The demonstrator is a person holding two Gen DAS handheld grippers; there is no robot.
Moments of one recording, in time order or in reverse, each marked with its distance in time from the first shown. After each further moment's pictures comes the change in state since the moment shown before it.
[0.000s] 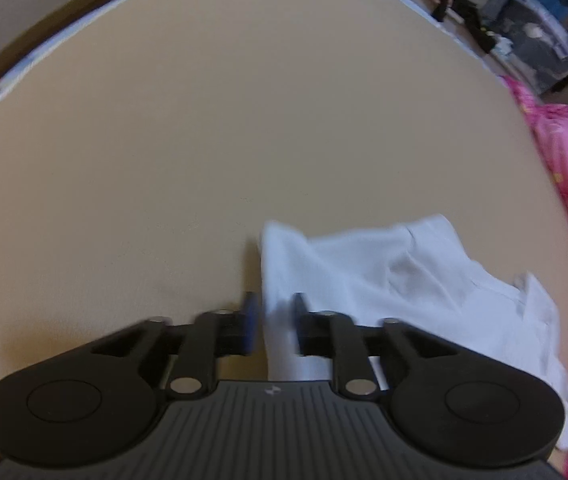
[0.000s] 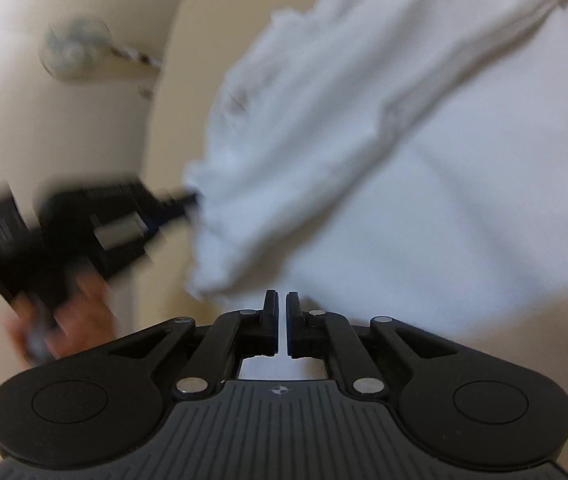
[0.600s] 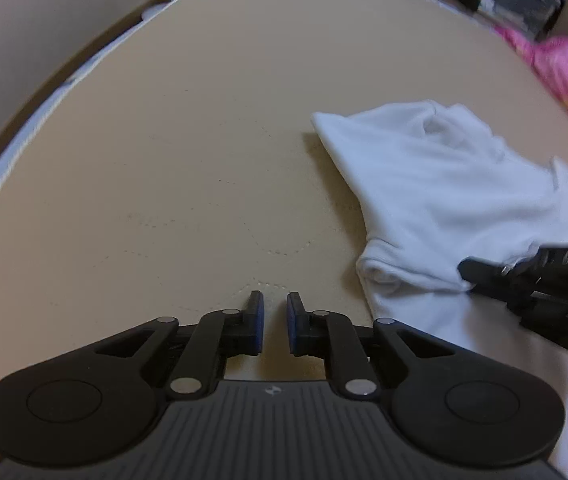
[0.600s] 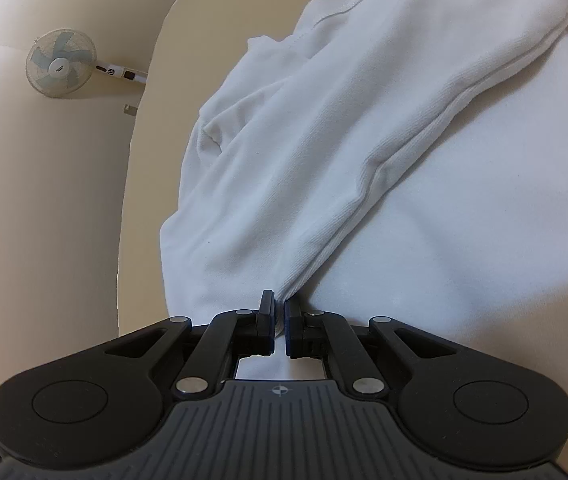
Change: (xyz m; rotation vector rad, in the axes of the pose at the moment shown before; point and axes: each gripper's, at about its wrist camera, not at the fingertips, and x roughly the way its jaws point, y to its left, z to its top) left arm -0.046 0.034 -0.098 0.180 -0.066 0.150; right arm 0.030 -0.015 0.011 -0.021 -0.025 -0.106
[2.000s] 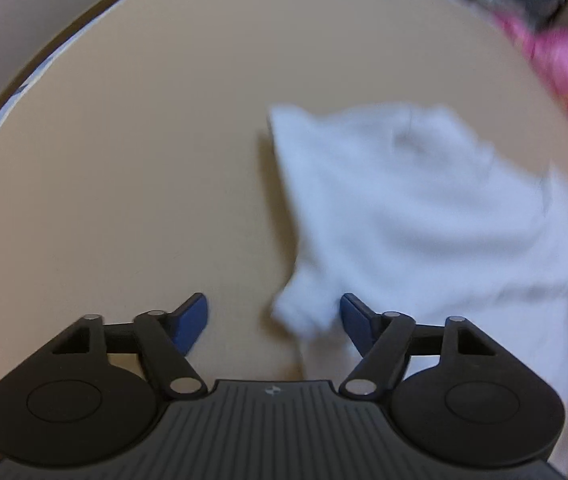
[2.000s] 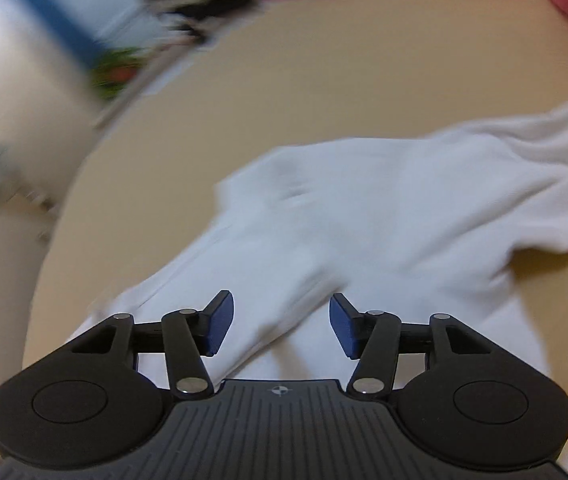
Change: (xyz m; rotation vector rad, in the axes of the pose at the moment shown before) left arm 0.038 -0.052 0.037 0.044 0.094 0.036; right arm -0.158 -0.102 0.125 0.061 -0.433 -0.290
